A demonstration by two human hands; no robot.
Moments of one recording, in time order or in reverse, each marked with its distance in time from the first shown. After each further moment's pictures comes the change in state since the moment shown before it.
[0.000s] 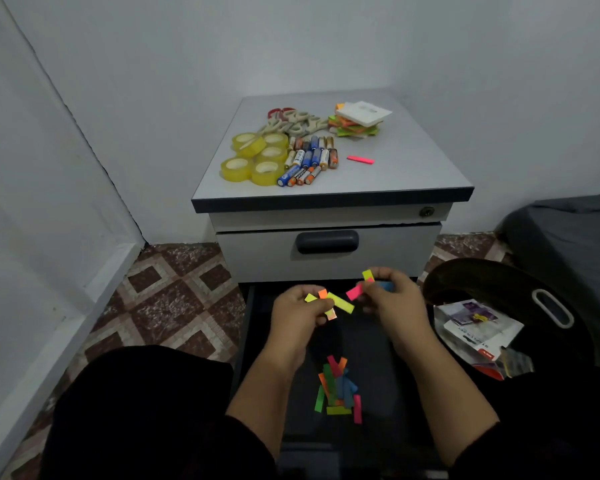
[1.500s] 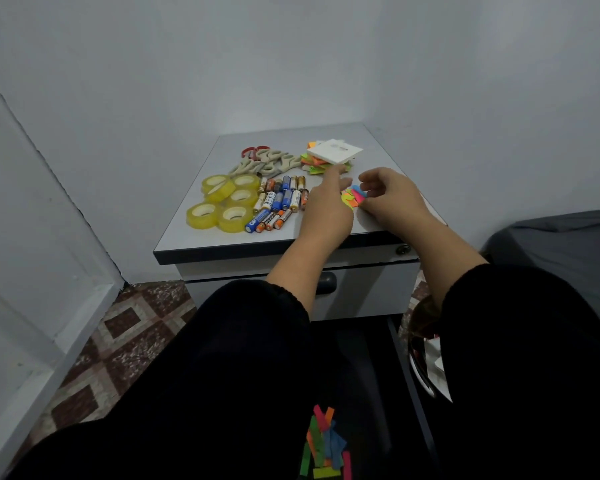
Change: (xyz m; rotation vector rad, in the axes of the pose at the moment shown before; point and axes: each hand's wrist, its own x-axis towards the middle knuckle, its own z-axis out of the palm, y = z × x) left_hand 0.080 0.162 0.105 0.595 -0.099 0.616; right_hand 0.146 -0.138 -0.025 -0.519 0.018 -0.463
